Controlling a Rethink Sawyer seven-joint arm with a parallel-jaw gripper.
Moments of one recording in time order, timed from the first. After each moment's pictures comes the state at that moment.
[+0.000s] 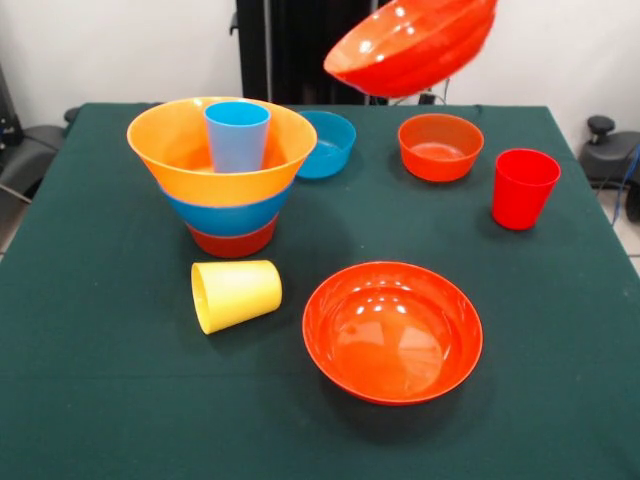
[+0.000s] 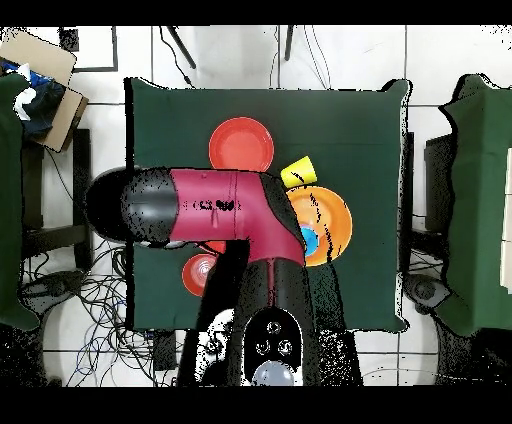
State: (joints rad) arm -0.05 -0.97 0.00 1.59 -0.01 0.99 1.99
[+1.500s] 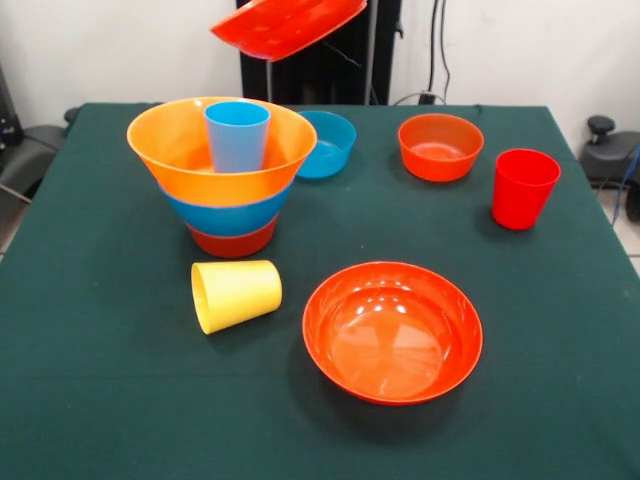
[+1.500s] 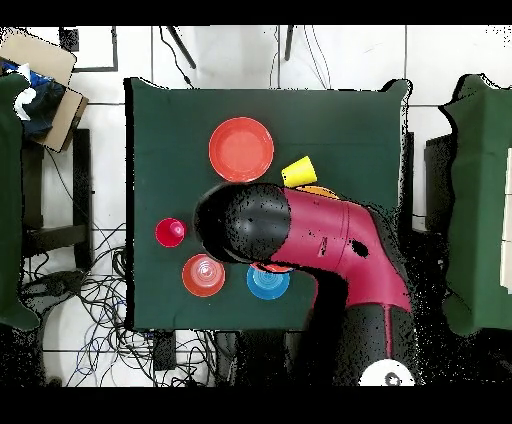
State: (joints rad) arm -0.26 -1.06 0.03 1.71 -0.01 1.00 1.99
